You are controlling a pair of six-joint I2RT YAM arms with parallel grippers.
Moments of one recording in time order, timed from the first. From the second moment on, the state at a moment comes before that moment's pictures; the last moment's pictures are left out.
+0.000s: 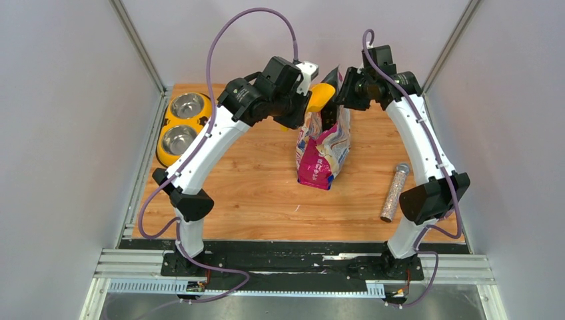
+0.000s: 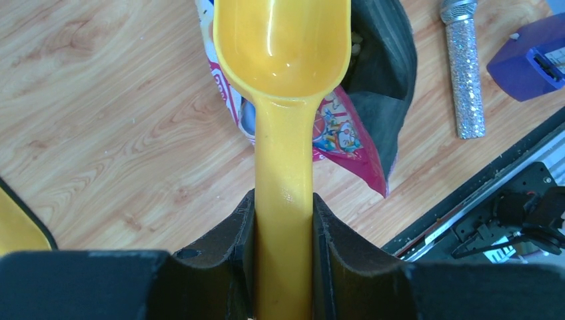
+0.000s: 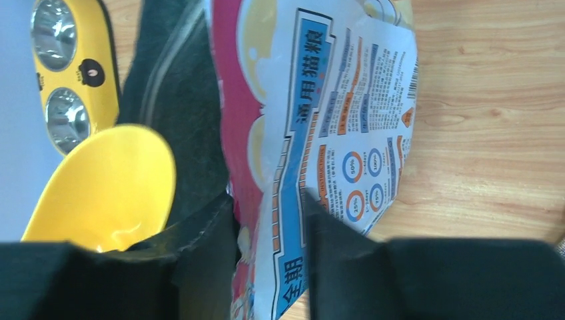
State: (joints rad) left arm -0.81 1.91 2.43 -1.25 -0.05 -0.19; right arm 0.28 1.74 2.03 -1.02 -0.08 0.50
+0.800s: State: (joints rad) left arm -0.66 1.58 2.11 -1.11 -0.24 -0.29; right arm 0.36 1.87 2.12 -0.92 -0.19 0.48
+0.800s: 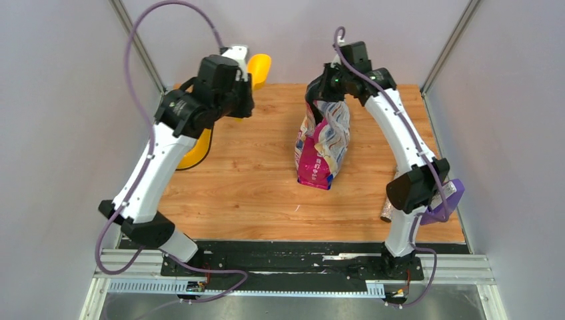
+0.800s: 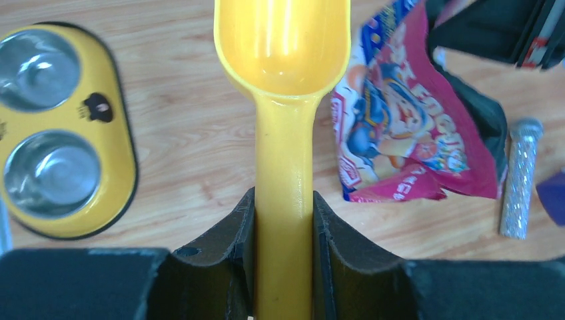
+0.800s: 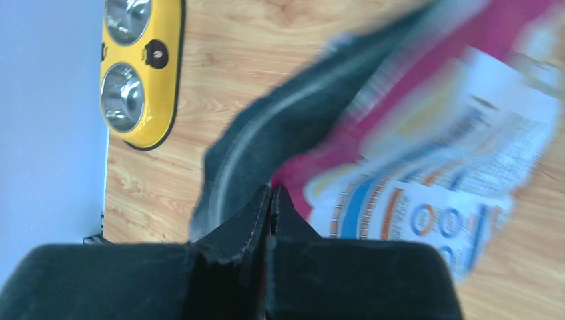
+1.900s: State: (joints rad) left arm -0.56 1.49 1.88 -1.01 -0.14 -0.30; right arm 0.53 1.83 2.26 -1.23 0.18 0.44
